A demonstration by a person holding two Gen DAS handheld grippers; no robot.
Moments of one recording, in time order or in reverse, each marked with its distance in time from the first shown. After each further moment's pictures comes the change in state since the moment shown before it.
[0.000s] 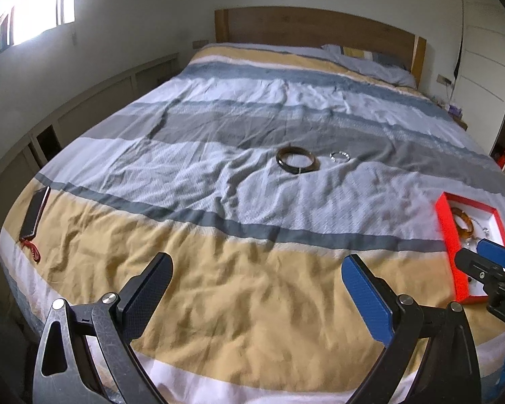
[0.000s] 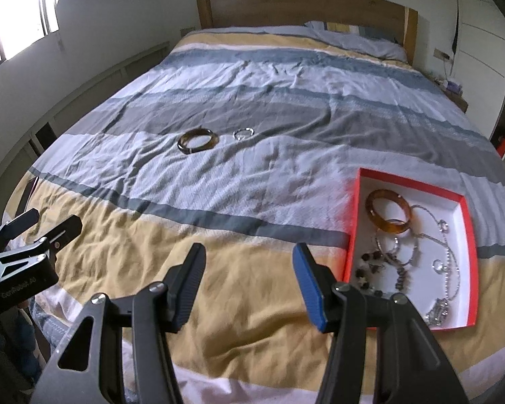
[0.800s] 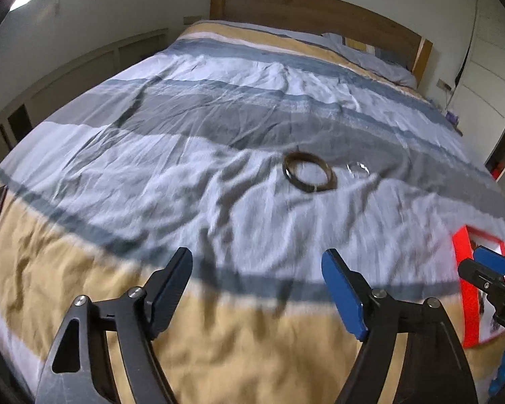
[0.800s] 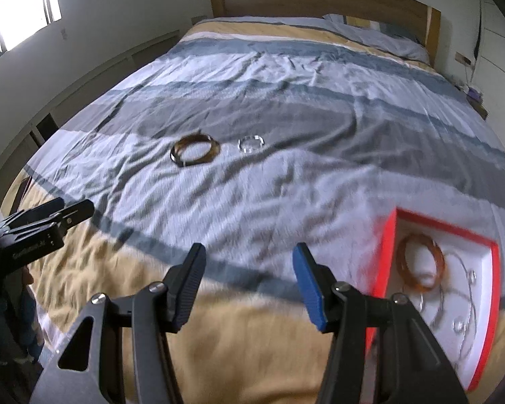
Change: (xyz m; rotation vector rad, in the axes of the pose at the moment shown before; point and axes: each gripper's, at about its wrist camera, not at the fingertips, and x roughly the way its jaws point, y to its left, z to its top) left arm 0.098 0.034 0.059 -0.057 0.074 -0.124; right arm 0.068 -0.001 0.059 -0.050 0.032 0.048
